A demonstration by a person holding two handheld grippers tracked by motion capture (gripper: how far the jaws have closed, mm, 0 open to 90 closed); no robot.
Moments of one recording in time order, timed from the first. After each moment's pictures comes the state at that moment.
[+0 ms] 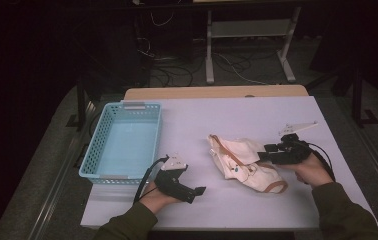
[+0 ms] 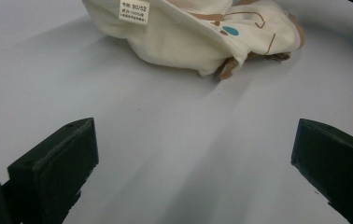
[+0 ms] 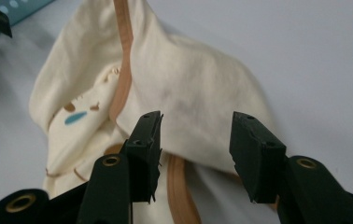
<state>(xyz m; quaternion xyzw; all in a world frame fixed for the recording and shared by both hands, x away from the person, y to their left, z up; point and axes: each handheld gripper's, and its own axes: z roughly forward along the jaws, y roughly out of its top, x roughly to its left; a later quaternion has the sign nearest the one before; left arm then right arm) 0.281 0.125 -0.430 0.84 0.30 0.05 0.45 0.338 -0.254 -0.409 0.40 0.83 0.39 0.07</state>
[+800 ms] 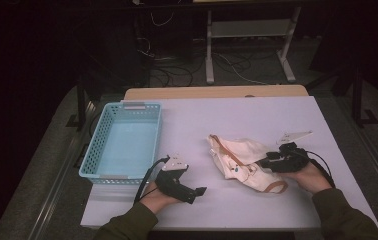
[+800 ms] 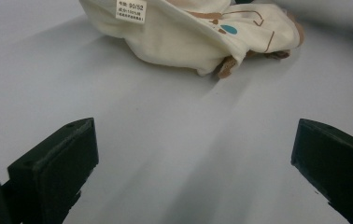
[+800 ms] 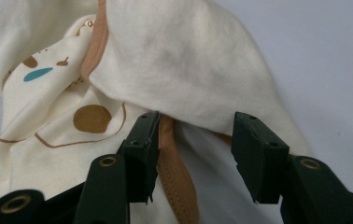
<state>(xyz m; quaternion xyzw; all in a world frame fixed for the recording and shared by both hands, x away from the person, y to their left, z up) 0.280 0.124 -0.430 0.84 0.29 0.05 0.45 0.331 -0.252 -0.430 0.40 0.84 0.35 0.09</state>
